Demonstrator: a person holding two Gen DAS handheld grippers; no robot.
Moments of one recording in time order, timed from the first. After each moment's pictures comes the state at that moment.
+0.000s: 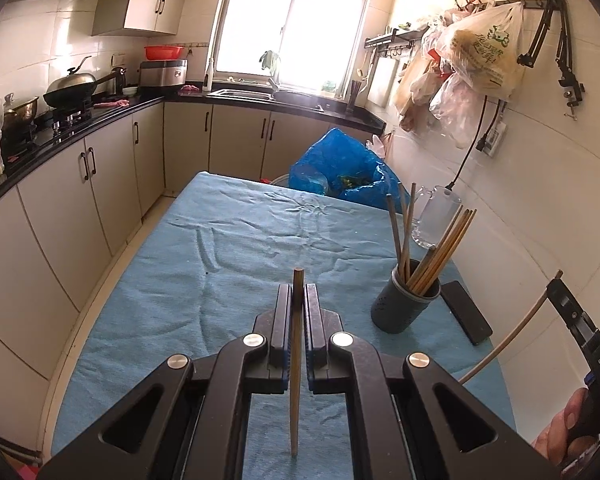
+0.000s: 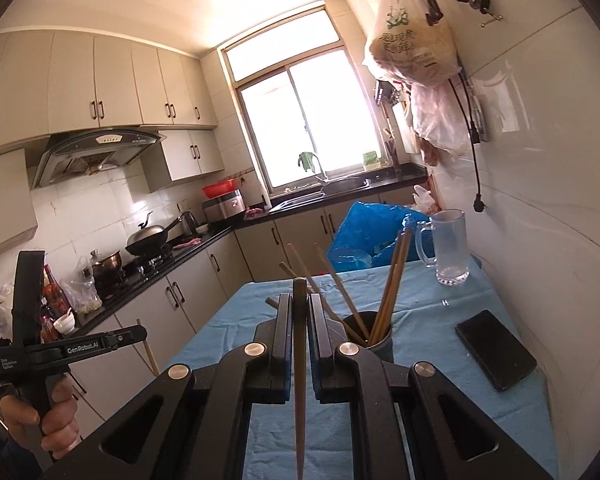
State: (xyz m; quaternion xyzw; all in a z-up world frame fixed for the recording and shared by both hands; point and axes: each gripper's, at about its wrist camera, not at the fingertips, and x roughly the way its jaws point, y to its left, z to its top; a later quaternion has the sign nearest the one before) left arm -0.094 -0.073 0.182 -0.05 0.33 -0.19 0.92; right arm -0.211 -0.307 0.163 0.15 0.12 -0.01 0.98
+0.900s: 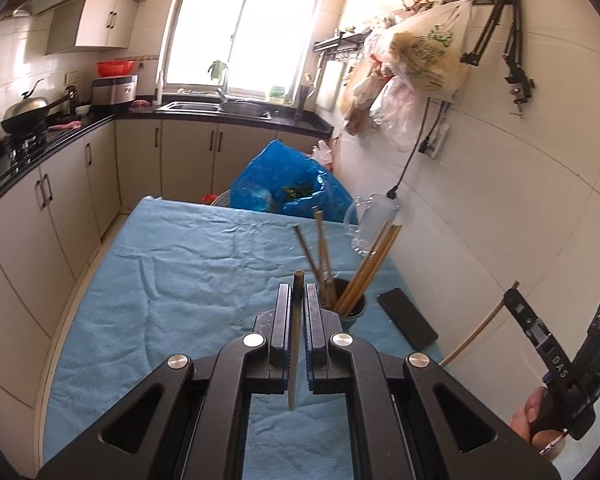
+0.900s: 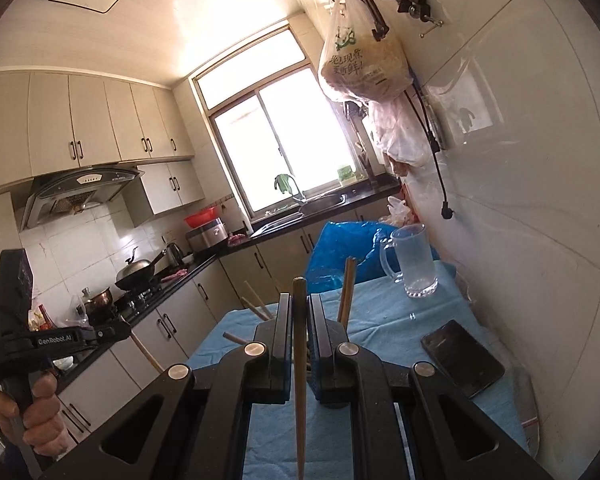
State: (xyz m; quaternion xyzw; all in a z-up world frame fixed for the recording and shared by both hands) left arm -0.111 -0.130 0.239 -0.03 0.31 -0.28 0.91; right arm -0.244 -0.360 0.178 0.20 0.09 -0.04 0.98
